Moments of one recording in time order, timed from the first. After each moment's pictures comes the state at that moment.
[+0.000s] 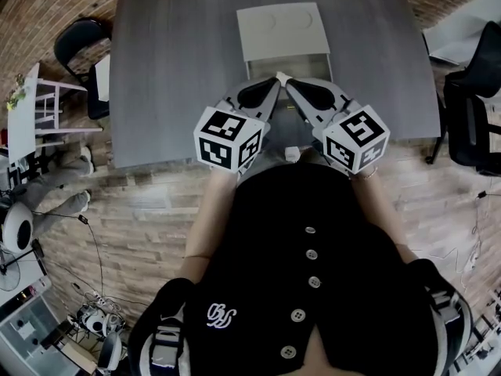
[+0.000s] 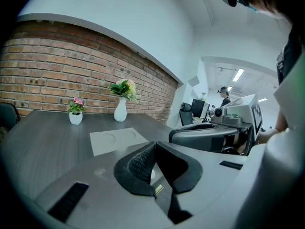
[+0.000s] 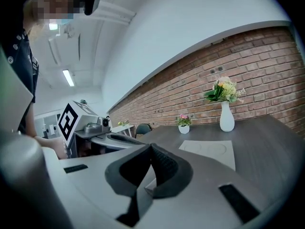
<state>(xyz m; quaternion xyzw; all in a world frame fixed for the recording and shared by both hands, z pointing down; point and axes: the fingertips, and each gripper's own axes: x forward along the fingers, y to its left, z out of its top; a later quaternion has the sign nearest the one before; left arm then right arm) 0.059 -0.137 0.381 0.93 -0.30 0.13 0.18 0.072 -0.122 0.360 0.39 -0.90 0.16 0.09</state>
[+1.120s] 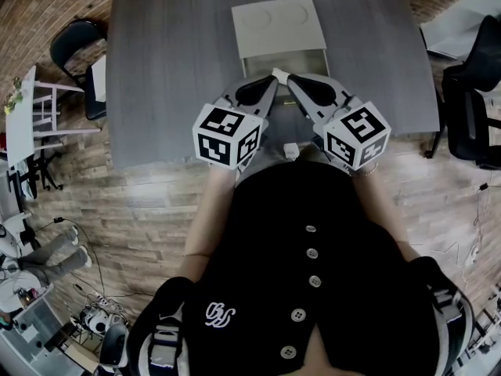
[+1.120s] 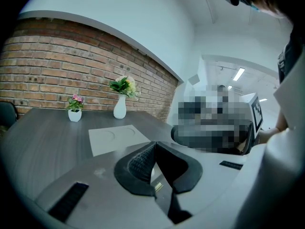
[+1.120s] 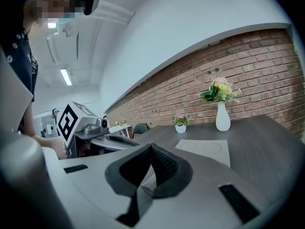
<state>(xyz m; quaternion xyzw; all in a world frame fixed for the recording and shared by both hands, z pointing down) 0.062 -0.136 0.388 0.93 -0.29 0.14 0.19 0.082 -0.123 0.362 0.41 -0.90 0.16 0.09</state>
